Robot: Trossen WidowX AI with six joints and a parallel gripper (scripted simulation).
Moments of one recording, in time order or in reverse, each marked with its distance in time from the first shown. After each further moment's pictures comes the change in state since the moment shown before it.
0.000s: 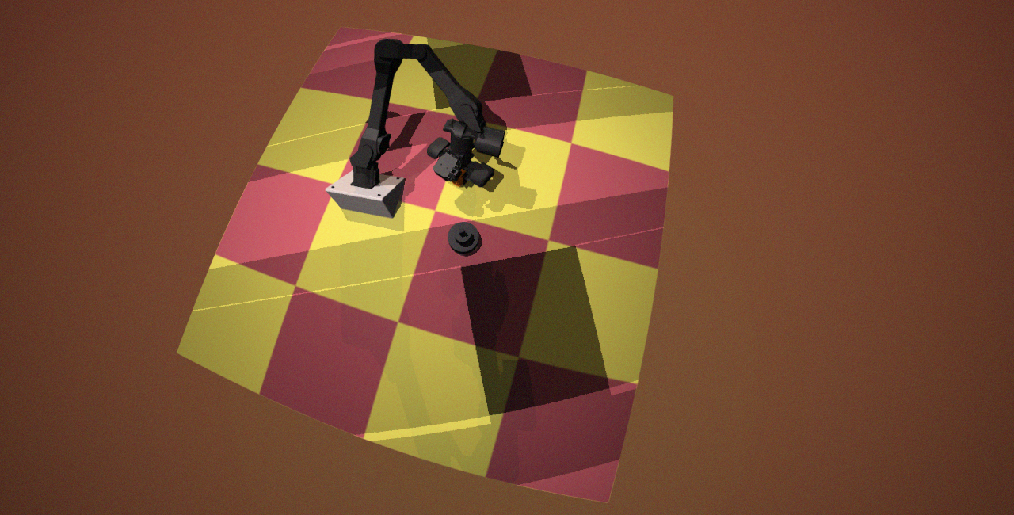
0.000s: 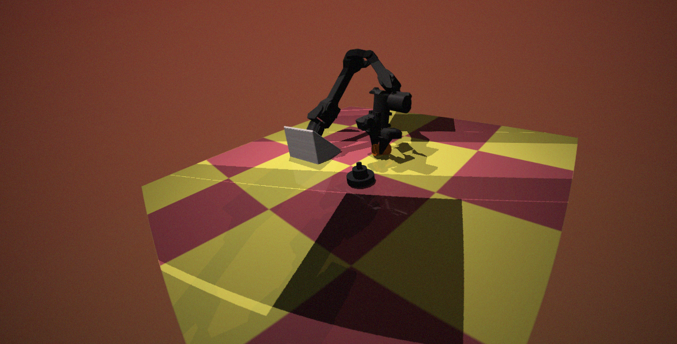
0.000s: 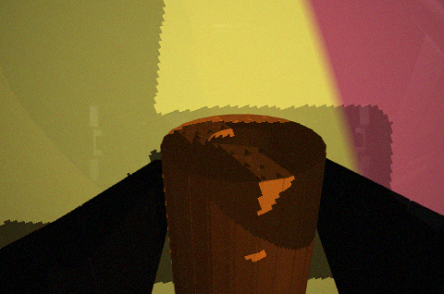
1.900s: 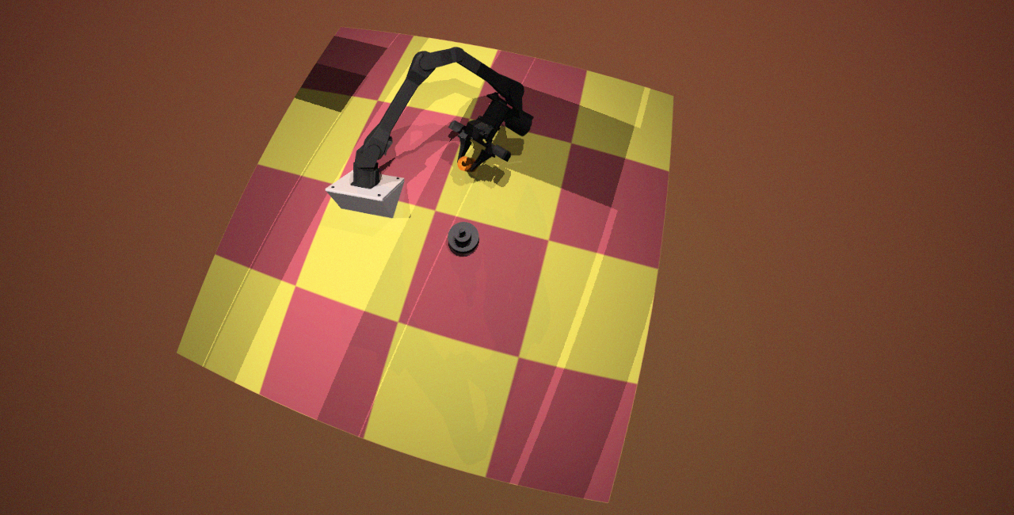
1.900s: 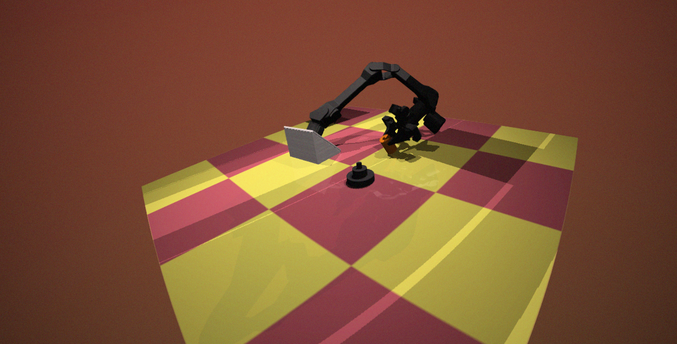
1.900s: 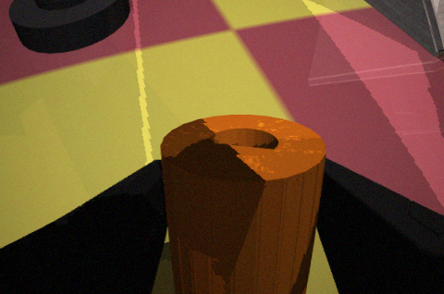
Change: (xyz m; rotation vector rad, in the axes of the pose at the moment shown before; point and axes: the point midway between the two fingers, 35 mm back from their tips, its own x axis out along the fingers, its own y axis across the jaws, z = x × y) arm -0.021 -0.002 -0.054 -0.007 -0.872 -0.001
